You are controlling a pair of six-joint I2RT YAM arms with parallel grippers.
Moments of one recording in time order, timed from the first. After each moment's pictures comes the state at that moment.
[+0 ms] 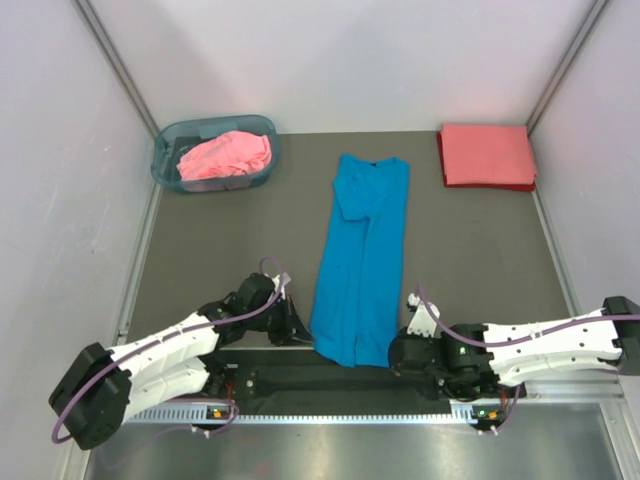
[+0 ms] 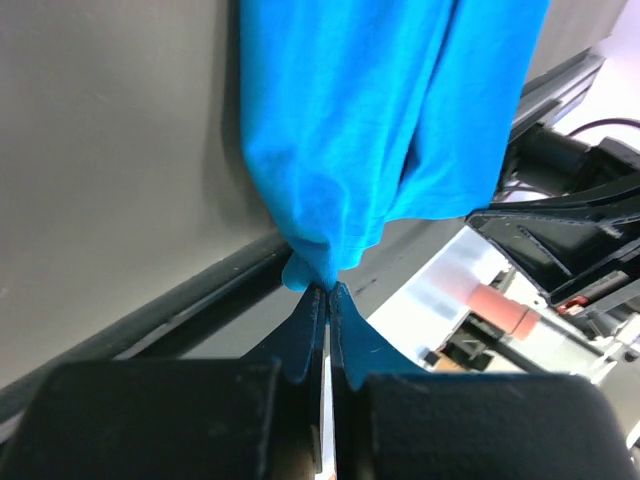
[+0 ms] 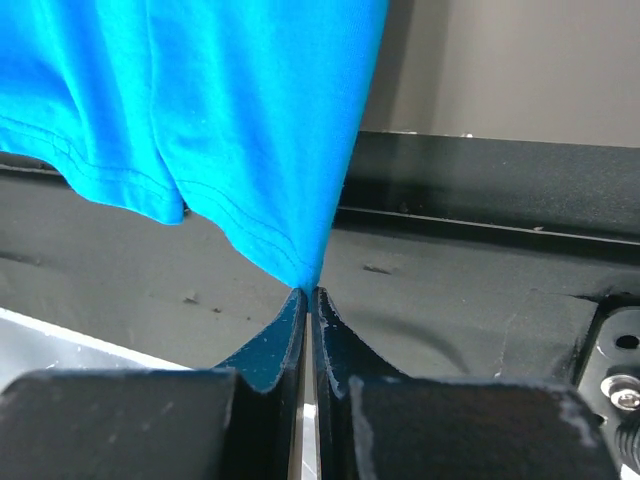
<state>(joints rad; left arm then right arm) -0.73 0.95 0.28 -0.16 0.48 -1.07 1.56 0.91 0.49 -0.77 0.39 1.58</state>
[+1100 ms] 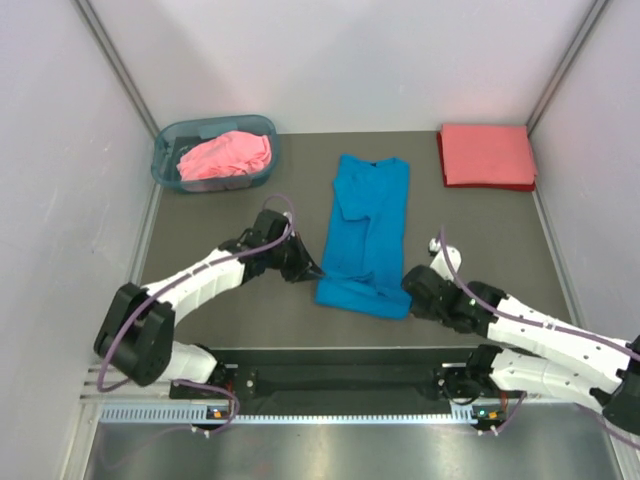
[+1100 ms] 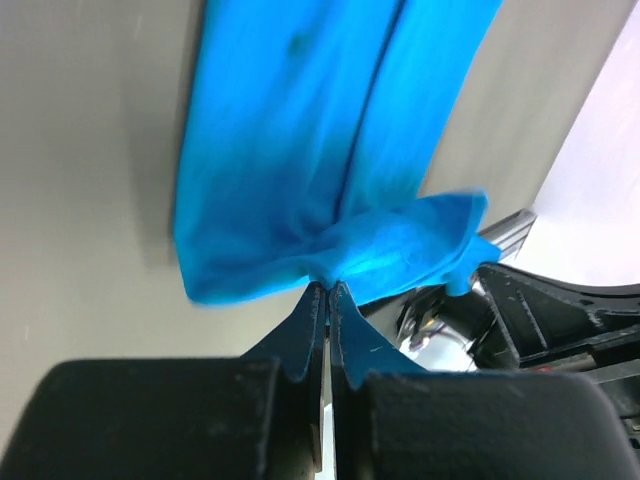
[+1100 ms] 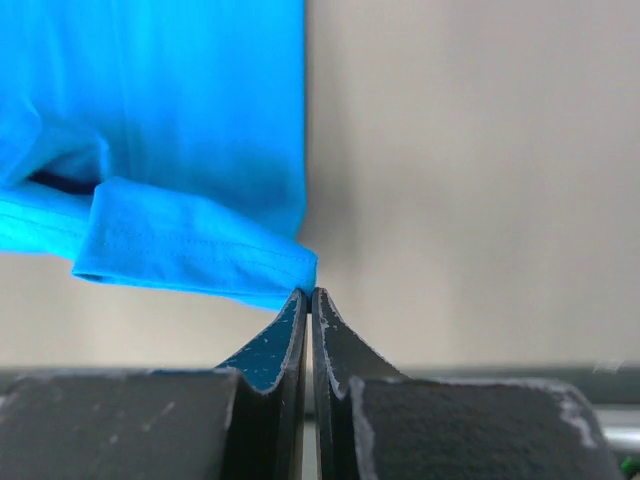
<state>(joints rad) -0.56 1.34 0.75 -0.26 0.38 -1.01 1.02 0.88 0.62 -0.83 0.49 1.08</state>
